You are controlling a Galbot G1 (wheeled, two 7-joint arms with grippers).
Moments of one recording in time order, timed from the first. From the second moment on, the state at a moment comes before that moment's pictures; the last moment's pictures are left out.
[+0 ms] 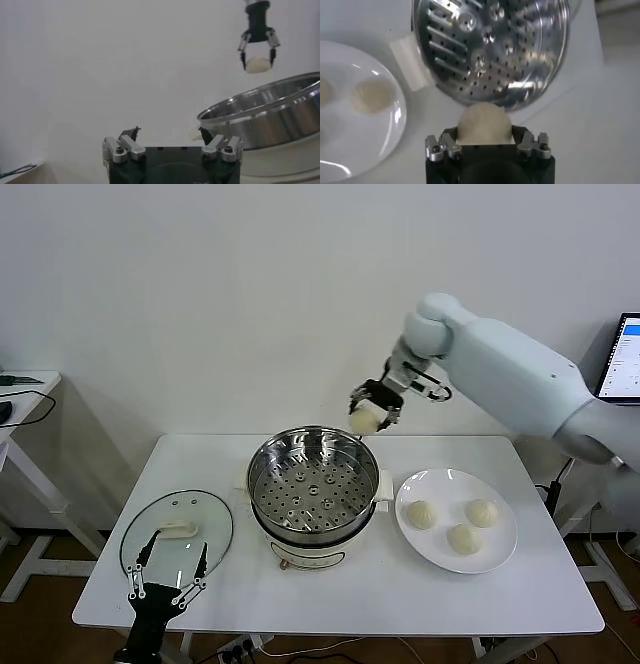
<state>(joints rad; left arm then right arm) 1.79 -1.31 -0.62 -2.02 0.15 -0.43 -0.08 0.46 1.18 -0.92 1.05 -0.21 0.63 -1.24</state>
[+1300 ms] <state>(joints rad) 1.81 -1.30 -0.65 -2.03 0.15 -0.46 -0.08 0.32 1.49 -0.93 0.77 -0.50 0.79 -1.16</state>
